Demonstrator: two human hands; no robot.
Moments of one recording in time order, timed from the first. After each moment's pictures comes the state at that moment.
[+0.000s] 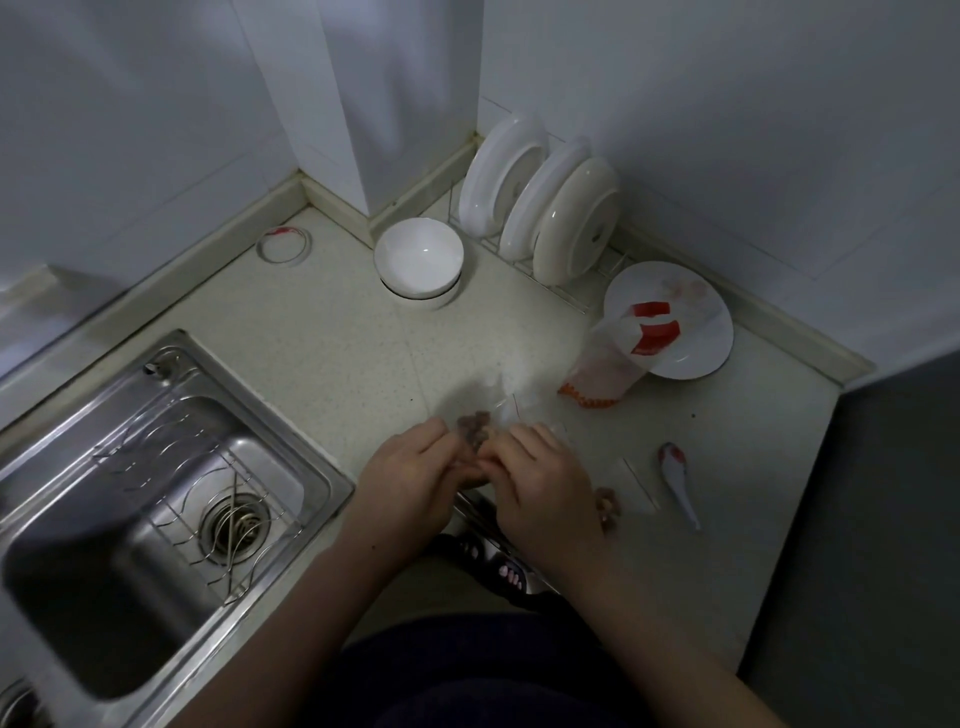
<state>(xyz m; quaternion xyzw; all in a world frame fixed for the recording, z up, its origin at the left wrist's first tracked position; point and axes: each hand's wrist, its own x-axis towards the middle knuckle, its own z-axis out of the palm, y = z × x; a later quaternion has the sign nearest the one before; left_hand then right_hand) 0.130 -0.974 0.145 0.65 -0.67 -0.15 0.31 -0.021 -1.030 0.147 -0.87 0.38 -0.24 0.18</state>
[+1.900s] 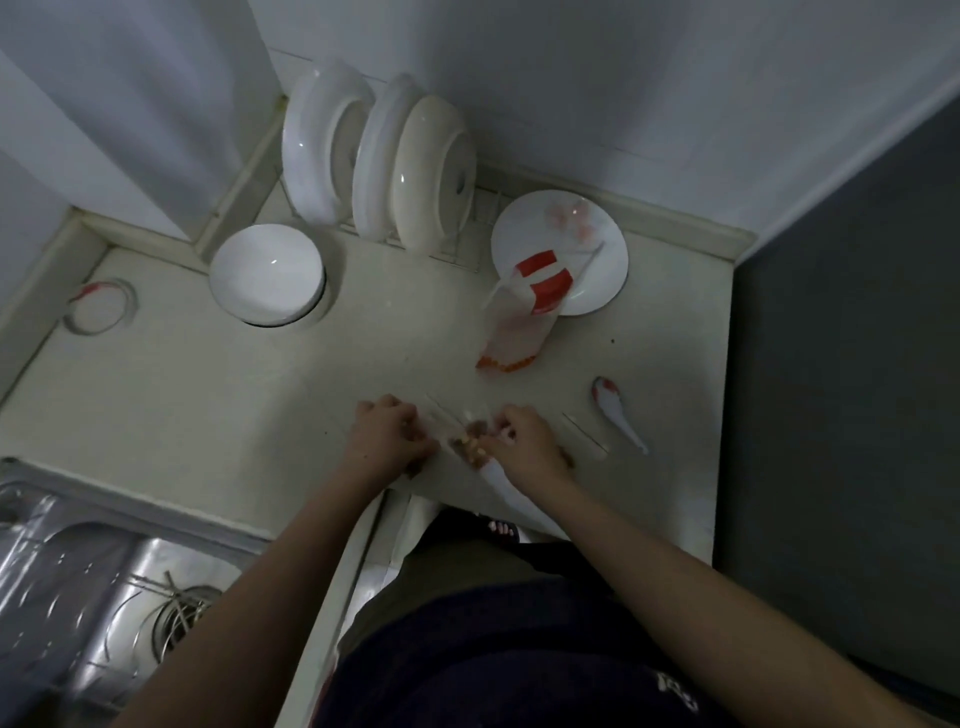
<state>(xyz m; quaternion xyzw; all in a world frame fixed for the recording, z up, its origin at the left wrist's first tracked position) 0.136 -1.098 0.024 0.68 -0.65 -0.33 0.01 -0.061 -1.084 0.046 -0.58 0.68 -0.13 0.43</state>
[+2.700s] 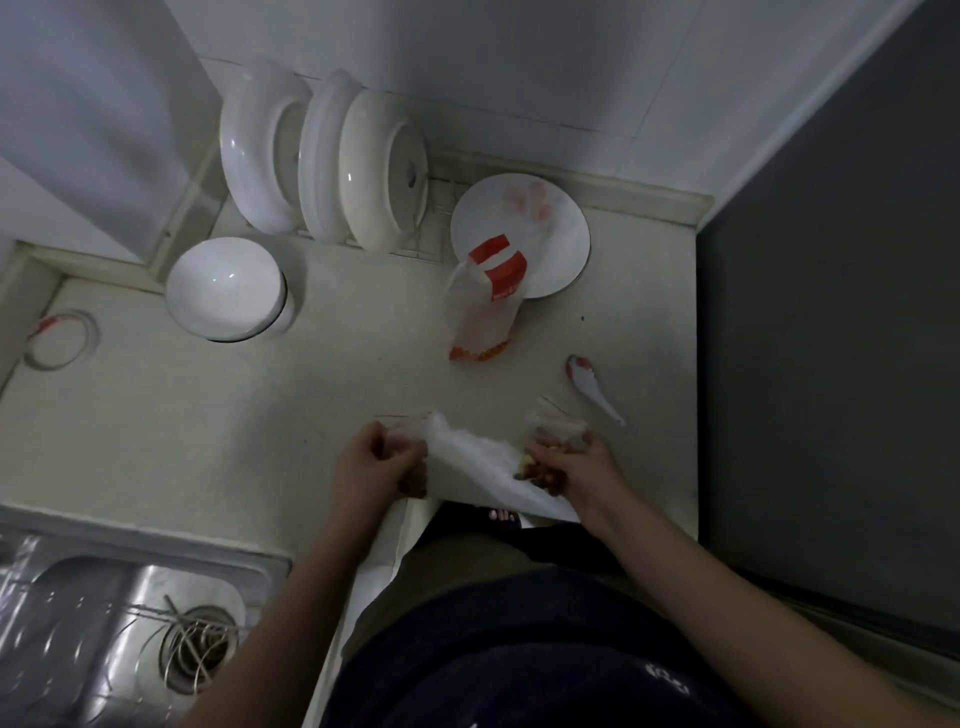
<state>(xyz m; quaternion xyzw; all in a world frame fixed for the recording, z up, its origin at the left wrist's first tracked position) 0.112 -1.043 0.053 0.70 -0.38 -0.53 0.29 -0.131 -1.038 0.038 -0.08 0.66 -0.39 0.64</state>
